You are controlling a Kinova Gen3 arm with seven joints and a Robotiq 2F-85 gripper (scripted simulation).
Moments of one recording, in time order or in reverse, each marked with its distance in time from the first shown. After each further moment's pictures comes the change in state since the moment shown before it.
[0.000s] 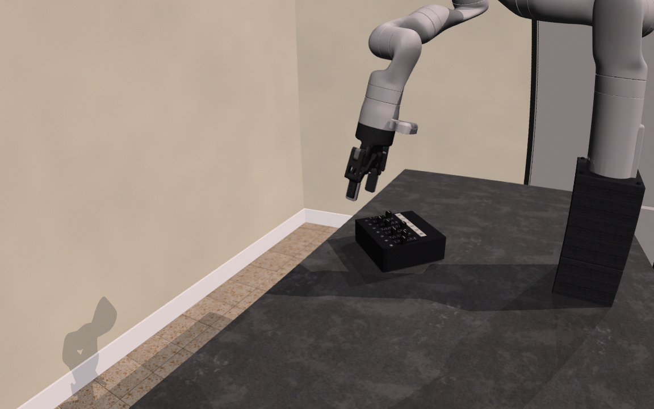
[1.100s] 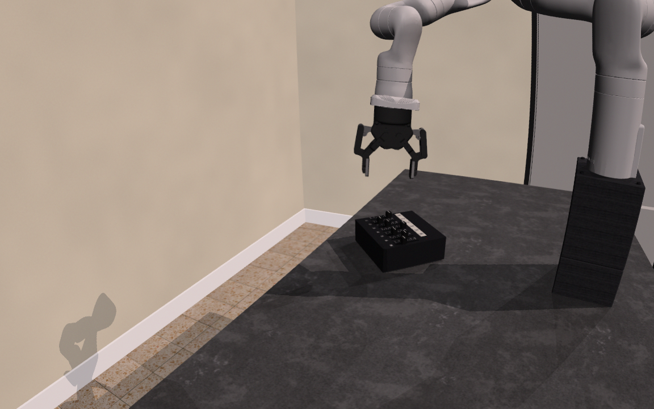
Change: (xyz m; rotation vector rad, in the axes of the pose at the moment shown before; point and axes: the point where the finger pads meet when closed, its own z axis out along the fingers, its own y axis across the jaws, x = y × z) arm 0.038 -0.032 -0.048 0.171 0.077 1.118
